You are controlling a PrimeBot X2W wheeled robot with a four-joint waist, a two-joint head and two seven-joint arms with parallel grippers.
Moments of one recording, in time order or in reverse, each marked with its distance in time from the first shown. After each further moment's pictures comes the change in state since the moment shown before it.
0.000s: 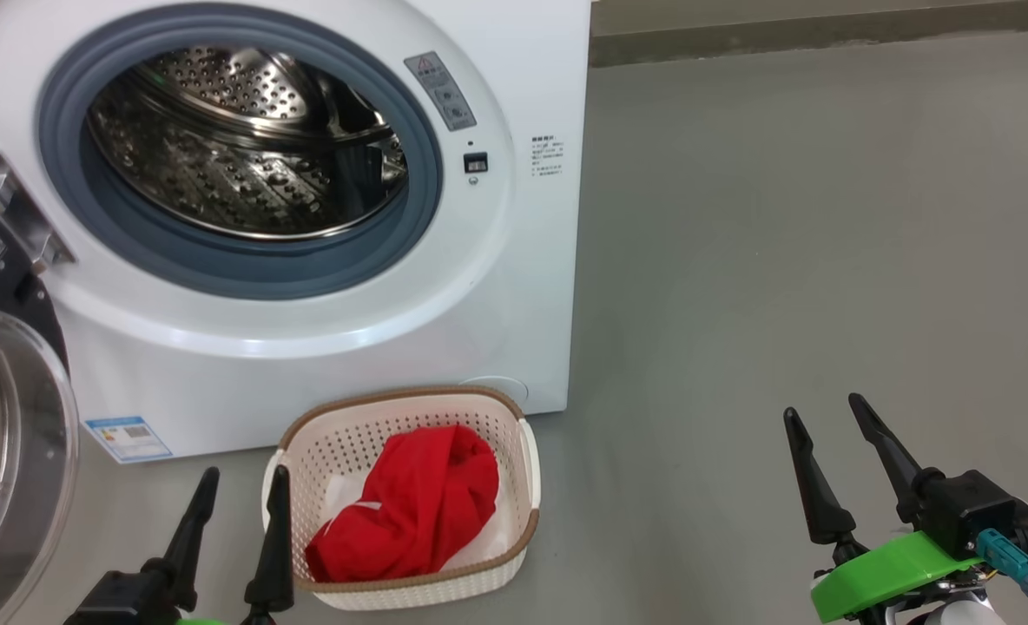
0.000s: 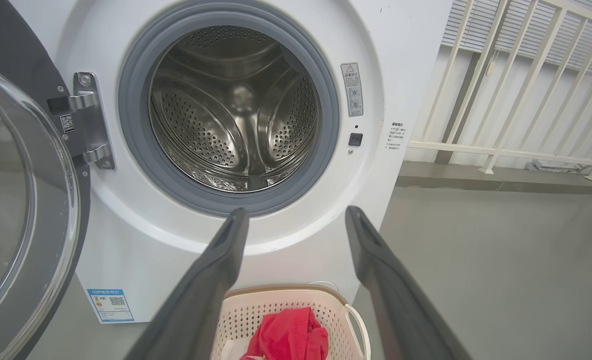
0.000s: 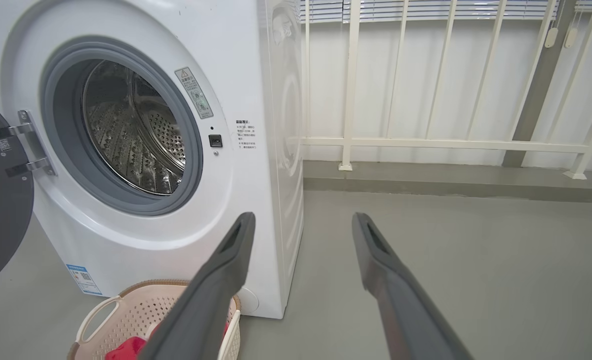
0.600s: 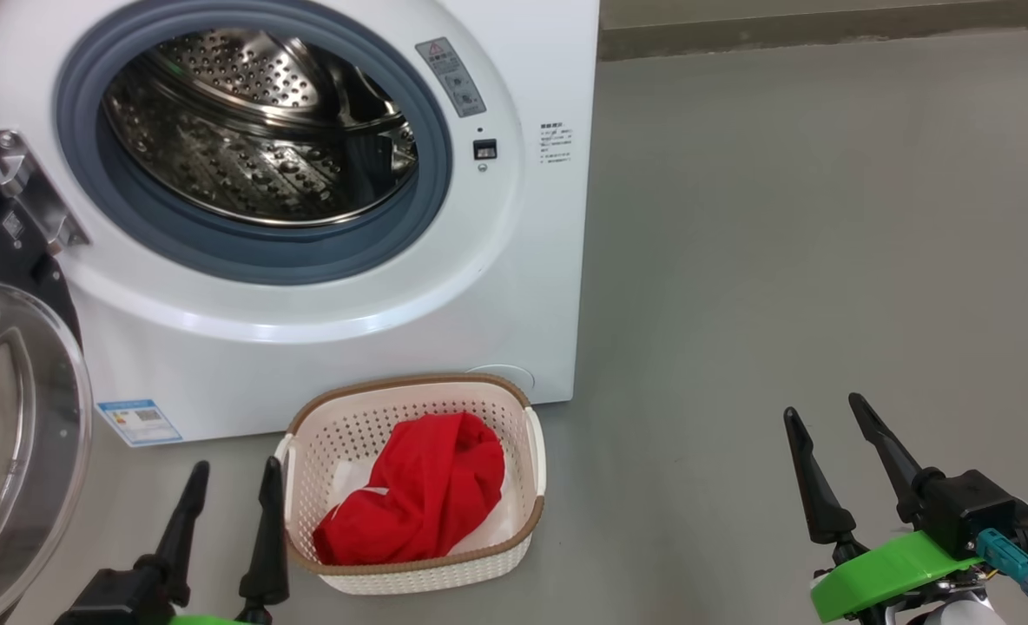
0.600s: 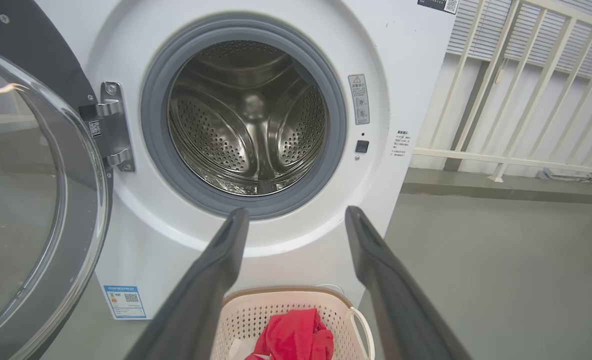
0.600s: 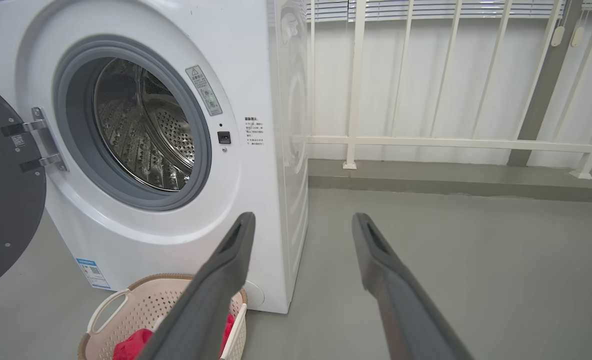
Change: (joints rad) left arm 0.000 0.001 -0.003 -0.026 -0.007 0.025 0.000; right arm 0.000 0.000 0.000 0.002 0.000 0.000 0.000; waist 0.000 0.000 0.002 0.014
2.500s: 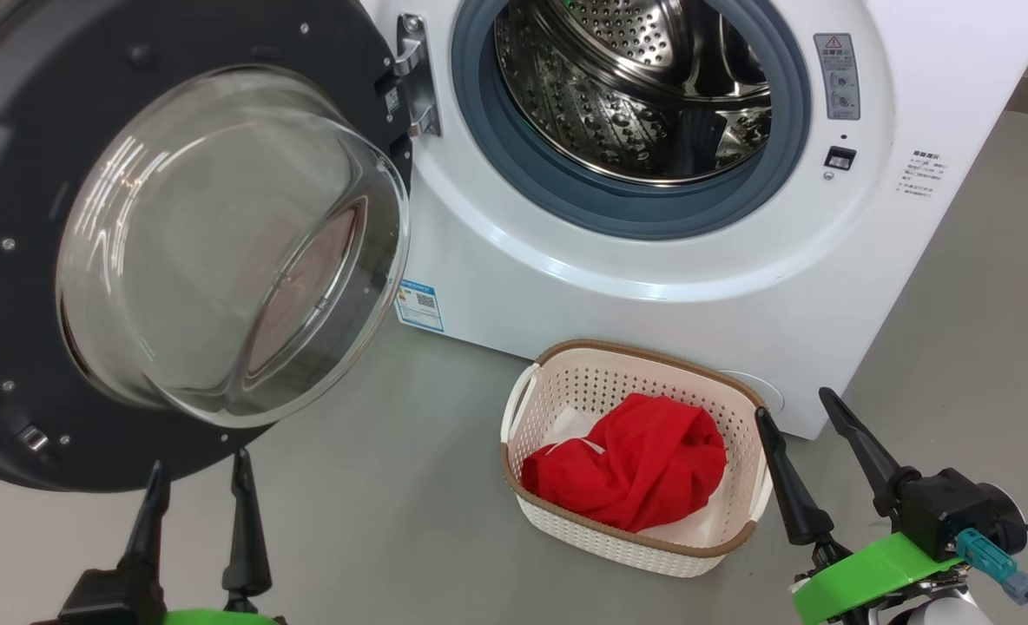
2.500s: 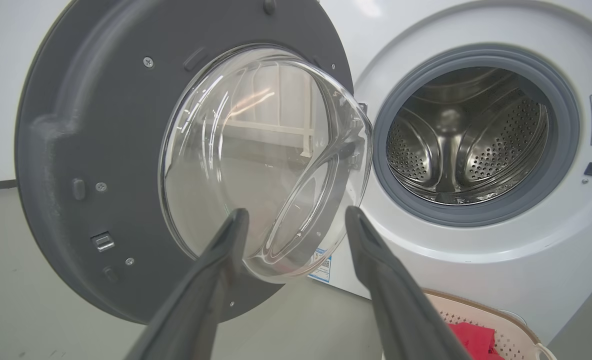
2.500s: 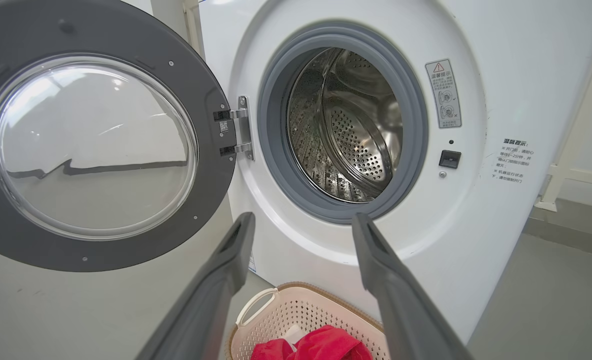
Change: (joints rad) left arm 0.025 0.023 -0.024 -0.104 0.055 0.185 0.045; right arm -0.005 -0.021 0.070 -0.038 0.010 0.000 0.000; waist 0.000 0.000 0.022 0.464
